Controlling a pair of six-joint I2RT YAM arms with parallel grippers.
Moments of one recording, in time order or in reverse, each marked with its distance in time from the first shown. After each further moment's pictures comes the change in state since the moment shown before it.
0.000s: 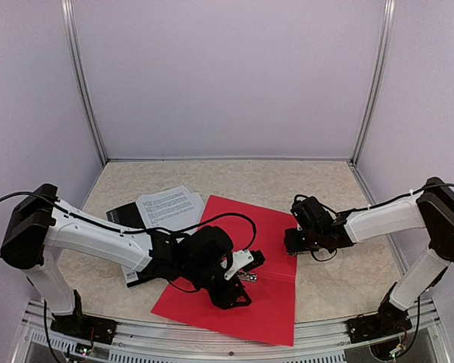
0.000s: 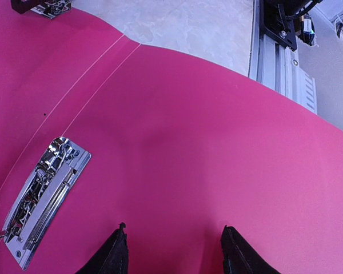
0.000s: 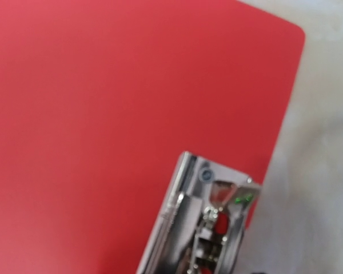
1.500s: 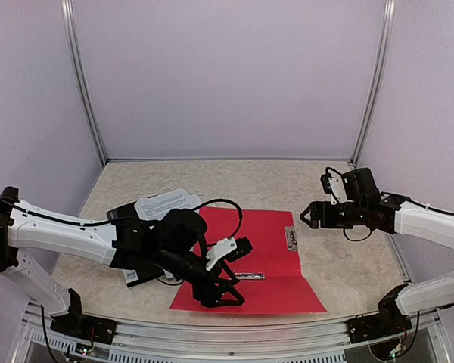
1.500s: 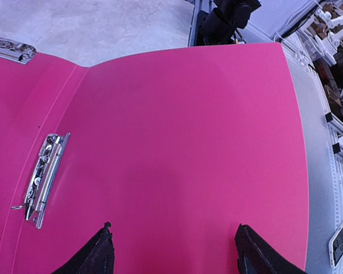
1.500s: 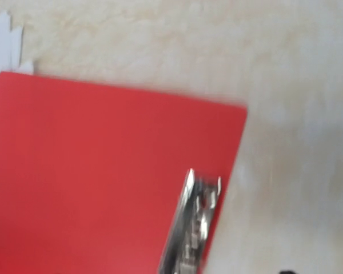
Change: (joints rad) left arm 0.048 -0.249 -0.096 0.011 0.169 -0.013; right arm -0.258 -0.369 0.053 -0.194 -0.372 -0.178
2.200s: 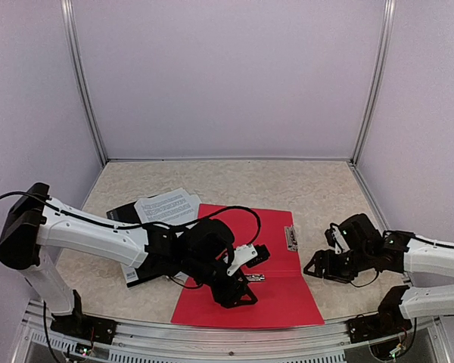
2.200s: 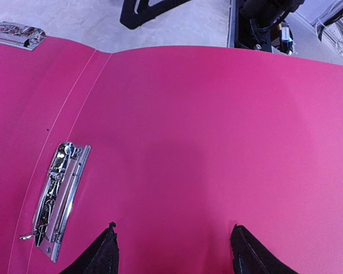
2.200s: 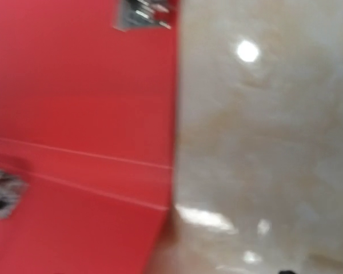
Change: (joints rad) left arm -0.058 0.212 0.143 -0.039 -0.135 0.044; right arm 0.203 -0.334 -0.372 -0.177 -0.064 0.444
